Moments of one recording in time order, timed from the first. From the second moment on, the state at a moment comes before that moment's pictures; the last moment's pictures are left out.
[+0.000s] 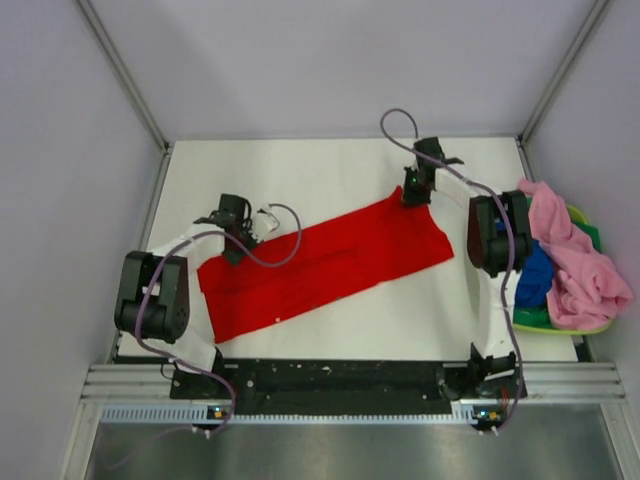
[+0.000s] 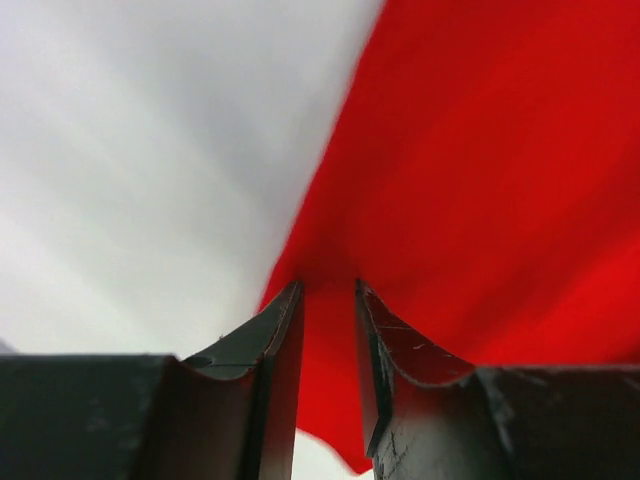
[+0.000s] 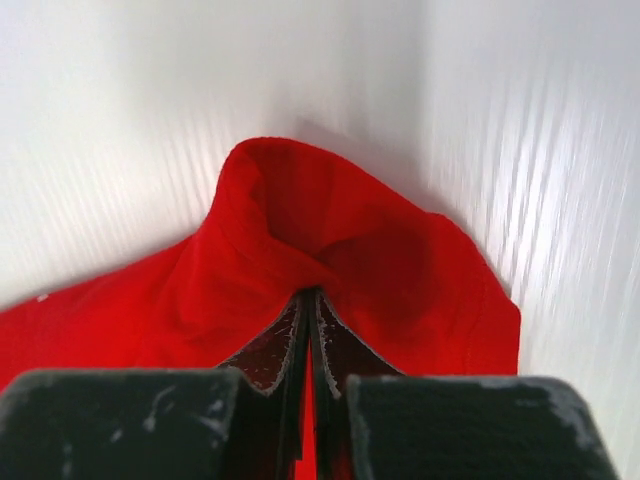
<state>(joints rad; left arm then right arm) -0.21 1.62 0.92 -0.44 -0.04 0.71 0.20 2.10 1.55 -0.51 -0.09 0.36</state>
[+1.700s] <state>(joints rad) -0.48 1.25 0.82 -0.85 0.50 1.02 0.28 1.49 1.15 -0.06 -0.64 -0.19</state>
